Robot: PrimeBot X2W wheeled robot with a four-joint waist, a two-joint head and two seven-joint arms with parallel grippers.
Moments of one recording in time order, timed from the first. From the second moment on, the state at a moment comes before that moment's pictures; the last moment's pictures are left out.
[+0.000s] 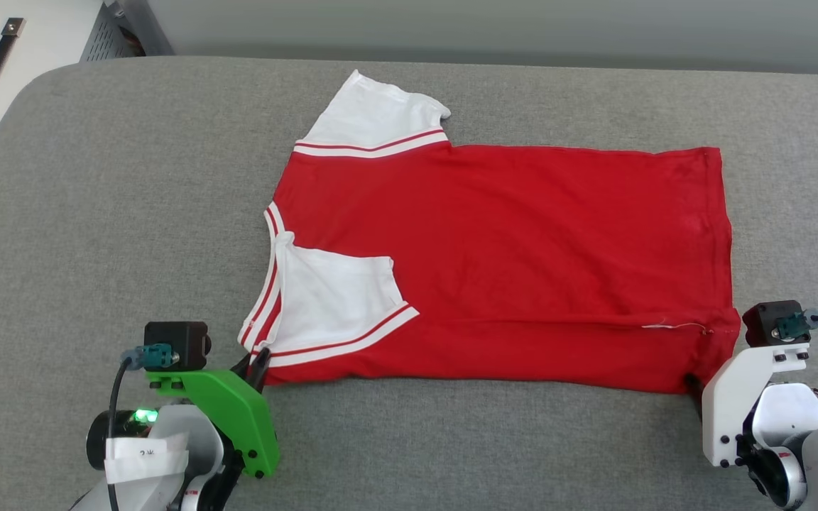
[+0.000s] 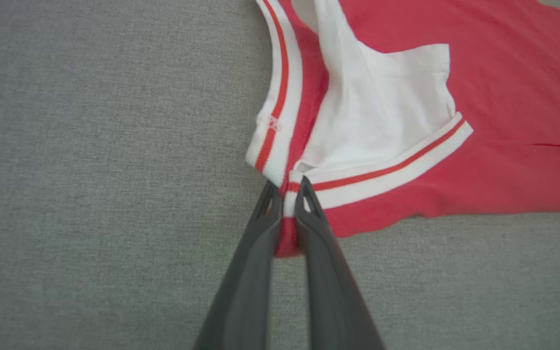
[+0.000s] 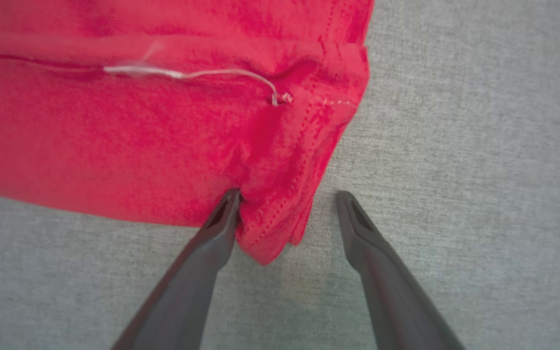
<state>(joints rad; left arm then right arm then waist) -0.22 0.56 -0.61 0.02 -0.87 0.33 0.19 -0.13 -0.18 -0.05 0.11 0.10 0.13 0.71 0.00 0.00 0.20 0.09</state>
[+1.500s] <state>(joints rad) -0.08 0.53 -0.70 0.19 -0.91 0.24 0.19 0.12 -0.29 -0.05 -0.02 0.27 0.13 0.82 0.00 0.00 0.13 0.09</state>
